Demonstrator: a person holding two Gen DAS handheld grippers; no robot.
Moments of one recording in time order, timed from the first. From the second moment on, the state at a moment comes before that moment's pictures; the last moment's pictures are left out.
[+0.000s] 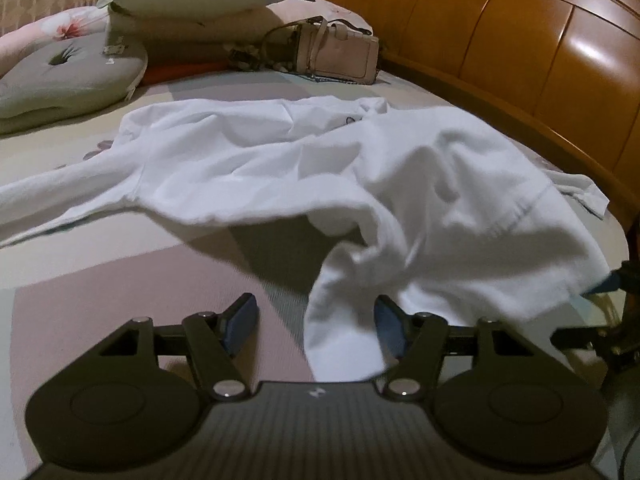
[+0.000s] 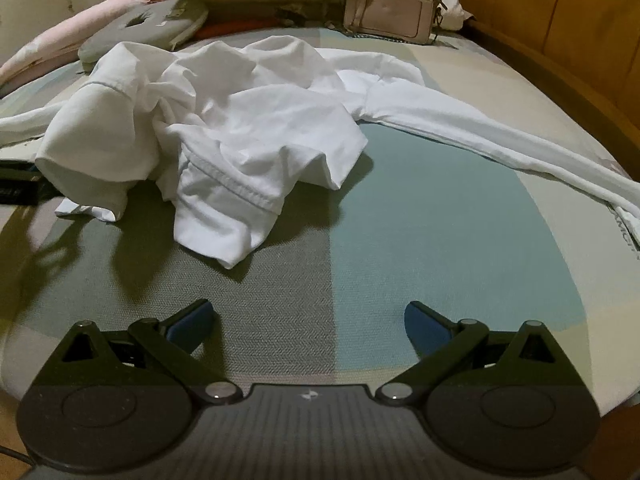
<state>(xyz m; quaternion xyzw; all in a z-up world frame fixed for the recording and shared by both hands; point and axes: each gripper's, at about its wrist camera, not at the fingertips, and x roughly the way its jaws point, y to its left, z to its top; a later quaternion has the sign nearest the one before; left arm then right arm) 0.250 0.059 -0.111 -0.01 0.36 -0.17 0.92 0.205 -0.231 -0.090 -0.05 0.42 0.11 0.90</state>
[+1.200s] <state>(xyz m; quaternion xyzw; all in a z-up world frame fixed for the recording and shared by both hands) 0.204 0.088 -0.089 -0.10 0.34 -0.19 0.92 0.204 -0.233 -0.092 -0.04 0.41 0.11 0.91</state>
